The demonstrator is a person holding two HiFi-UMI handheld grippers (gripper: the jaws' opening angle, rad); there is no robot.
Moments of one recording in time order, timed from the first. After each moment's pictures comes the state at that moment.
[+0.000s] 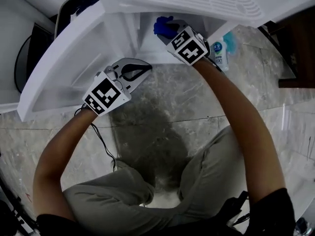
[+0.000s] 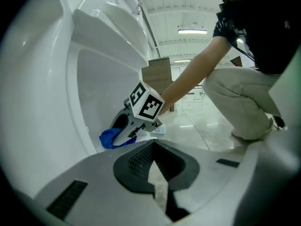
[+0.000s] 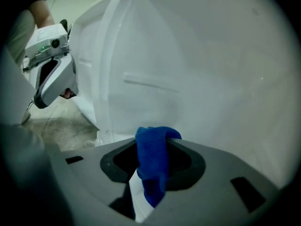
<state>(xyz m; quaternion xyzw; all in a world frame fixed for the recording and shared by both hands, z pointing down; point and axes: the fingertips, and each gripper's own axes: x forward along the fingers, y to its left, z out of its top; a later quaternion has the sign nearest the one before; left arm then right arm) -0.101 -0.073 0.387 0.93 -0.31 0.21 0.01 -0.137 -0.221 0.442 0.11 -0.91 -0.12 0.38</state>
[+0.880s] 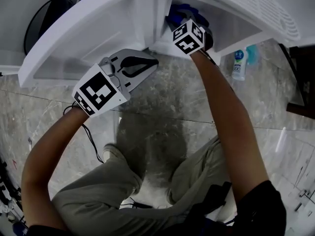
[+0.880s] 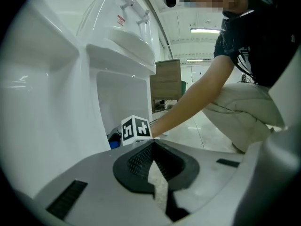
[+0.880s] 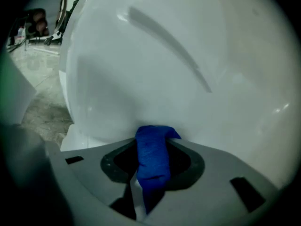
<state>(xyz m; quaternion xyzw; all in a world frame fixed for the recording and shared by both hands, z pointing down) -0.126 -0.038 0.353 0.90 -0.38 0.20 0.06 -0.206 -0.238 0.490 0.13 -0.89 -0.22 0.37</state>
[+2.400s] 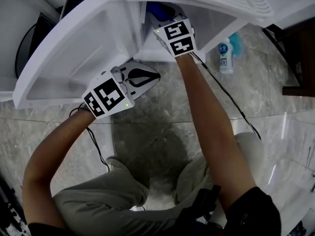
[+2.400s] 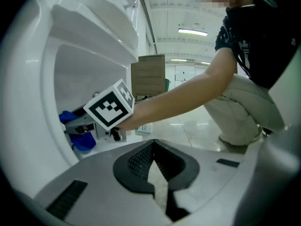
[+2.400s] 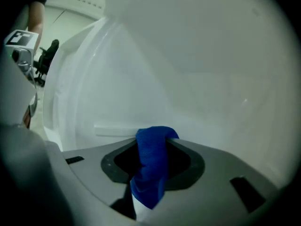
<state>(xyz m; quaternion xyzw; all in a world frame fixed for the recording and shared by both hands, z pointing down) -0.071 -0.044 0.387 0.94 -0.27 0.22 0.06 -0.200 -0.246 0.384 0.22 -0.96 -0.11 0.15</state>
